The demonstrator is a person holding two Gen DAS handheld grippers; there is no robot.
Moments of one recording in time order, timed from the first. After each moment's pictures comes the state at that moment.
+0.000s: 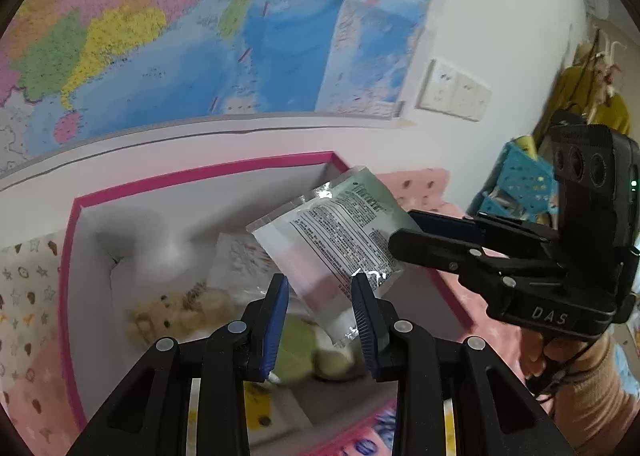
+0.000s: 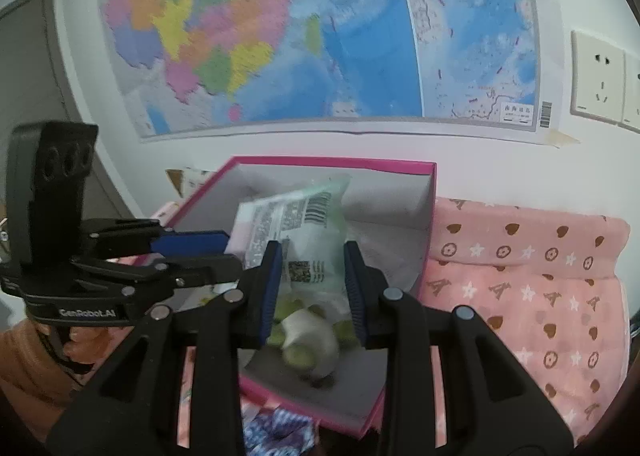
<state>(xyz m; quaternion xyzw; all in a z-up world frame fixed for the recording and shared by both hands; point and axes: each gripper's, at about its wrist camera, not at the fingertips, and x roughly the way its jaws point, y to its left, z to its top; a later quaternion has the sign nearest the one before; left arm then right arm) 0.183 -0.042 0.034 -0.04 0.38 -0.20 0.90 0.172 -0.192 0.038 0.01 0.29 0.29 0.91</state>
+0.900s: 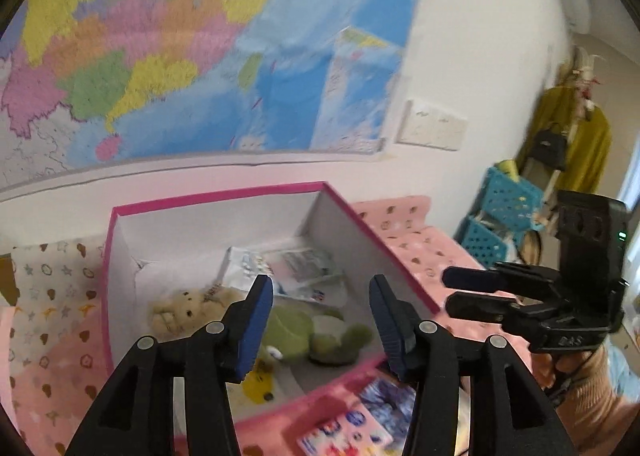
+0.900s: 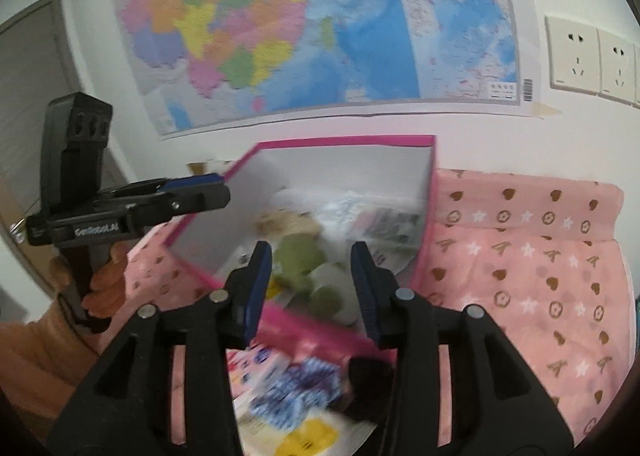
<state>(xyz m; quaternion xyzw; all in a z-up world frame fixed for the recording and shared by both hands) 0.109 -0.017 0.062 -0.05 0.31 -0.22 0.93 0.101 -0.211 0.036 0.03 0.28 0.32 0.90</state>
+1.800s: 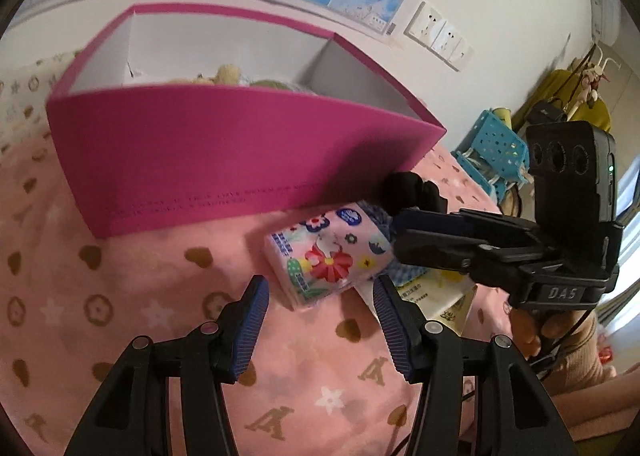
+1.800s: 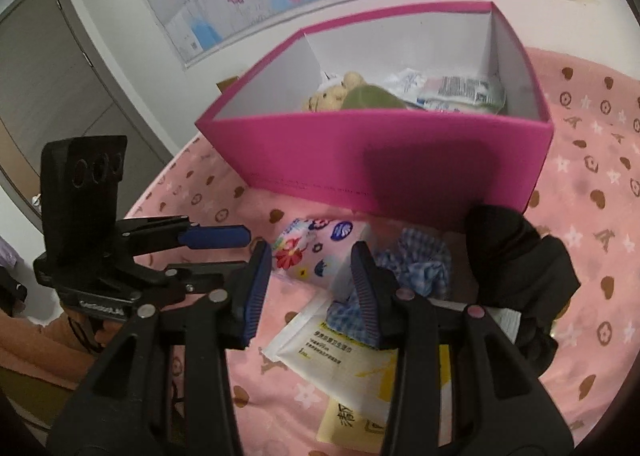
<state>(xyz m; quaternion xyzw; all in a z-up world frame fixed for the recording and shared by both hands) 0.041 -0.014 -0.062 -0.13 0.44 -0.24 0.86 0.059 -0.161 -0.053 0.03 0.39 0.36 0.85</state>
